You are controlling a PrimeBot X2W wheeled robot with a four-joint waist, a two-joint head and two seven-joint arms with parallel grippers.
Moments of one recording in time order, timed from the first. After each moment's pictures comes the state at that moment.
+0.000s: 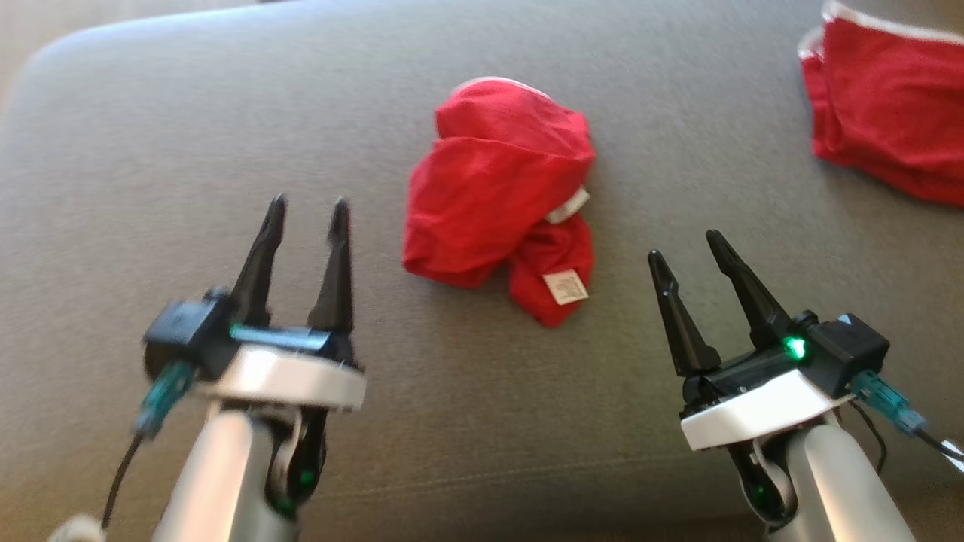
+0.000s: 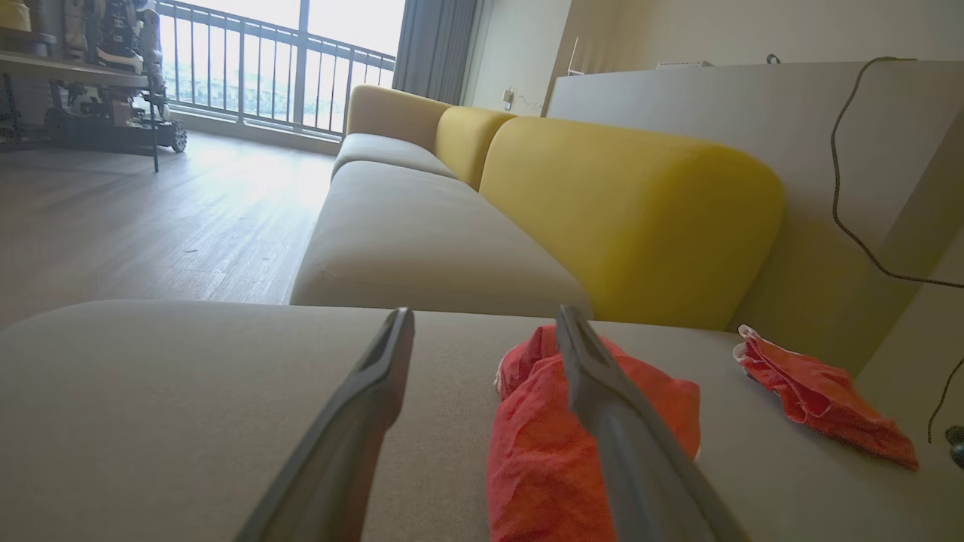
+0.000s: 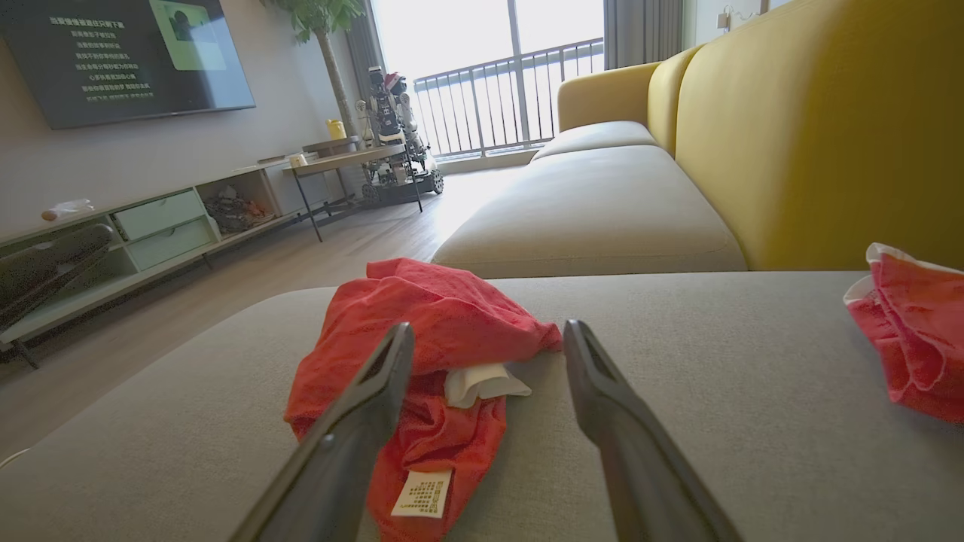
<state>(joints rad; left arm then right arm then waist) -0.22 0.05 -0.26 0.09 -0.29 -0.02 -0.26 -0.13 -0.05 0.13 0.09 0.20 0.13 -0.26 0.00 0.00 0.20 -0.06</state>
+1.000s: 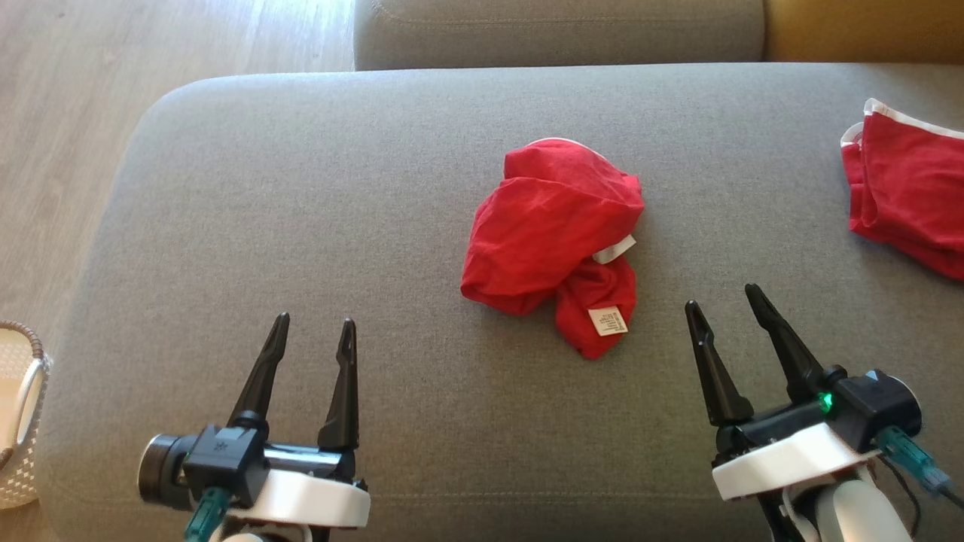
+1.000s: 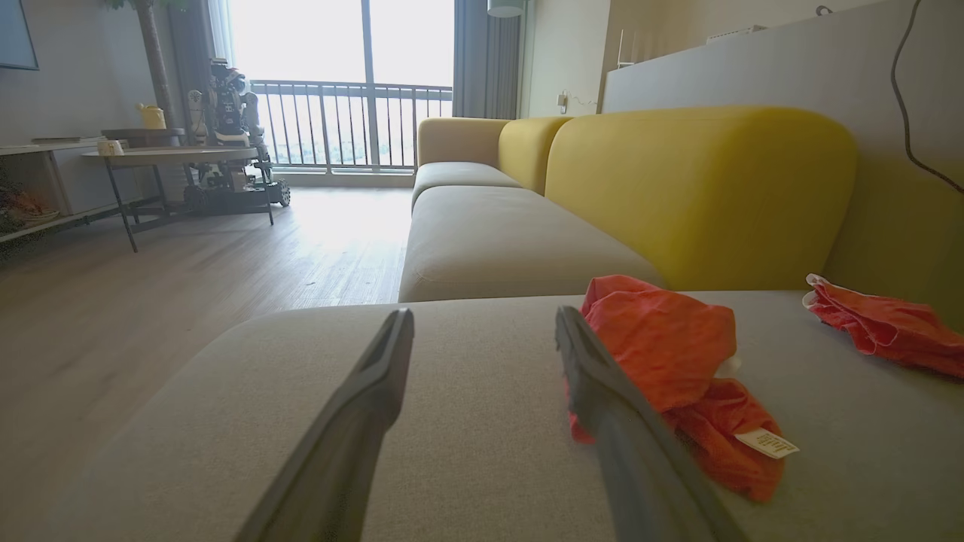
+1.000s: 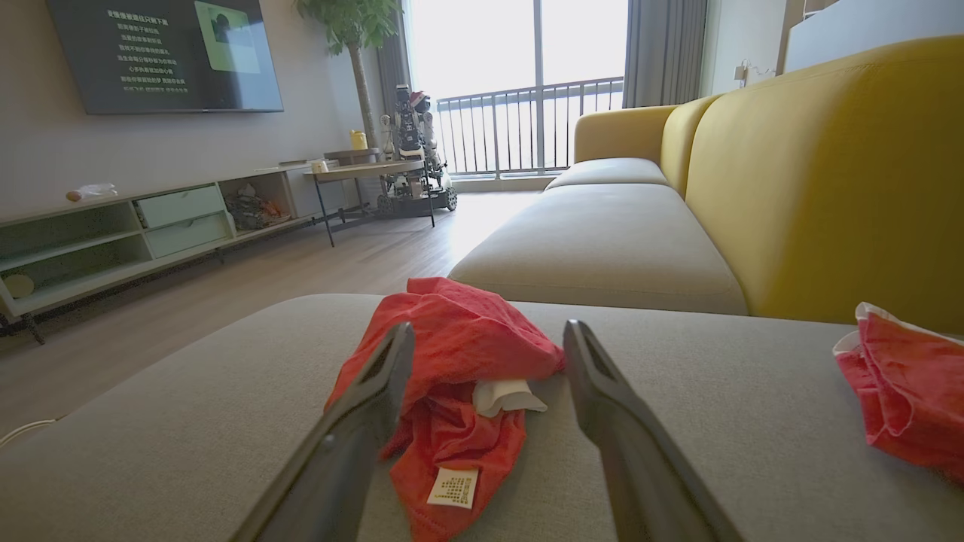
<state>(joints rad) 0.11 0.05 -0.24 -0.09 -0.07 0.05 -0.26 0.02 -0.05 0.04 0.04 0.14 0.13 -0.26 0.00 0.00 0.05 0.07</state>
